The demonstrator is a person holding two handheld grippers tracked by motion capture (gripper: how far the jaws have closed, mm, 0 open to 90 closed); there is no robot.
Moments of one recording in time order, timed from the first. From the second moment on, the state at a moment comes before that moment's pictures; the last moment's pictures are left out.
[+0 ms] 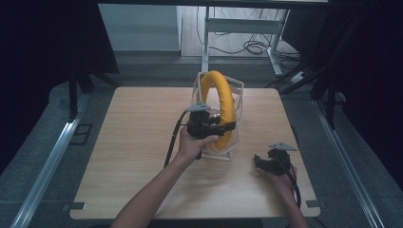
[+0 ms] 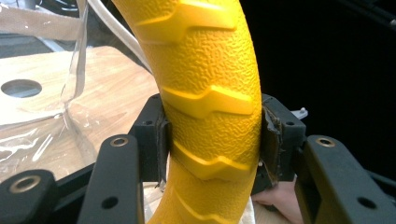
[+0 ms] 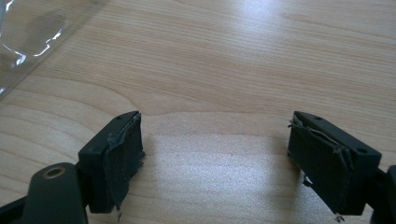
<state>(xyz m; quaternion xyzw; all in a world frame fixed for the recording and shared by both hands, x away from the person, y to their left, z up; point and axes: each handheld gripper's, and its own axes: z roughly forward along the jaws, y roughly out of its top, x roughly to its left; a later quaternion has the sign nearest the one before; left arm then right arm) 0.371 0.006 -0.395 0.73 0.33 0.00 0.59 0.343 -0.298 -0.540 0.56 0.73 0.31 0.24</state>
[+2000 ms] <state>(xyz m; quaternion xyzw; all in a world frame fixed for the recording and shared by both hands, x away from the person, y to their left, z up) 0.327 0.126 -0.418 0.73 0.37 0.05 0.57 0.343 -0.298 -0.540 0.56 0.73 0.31 0.24</state>
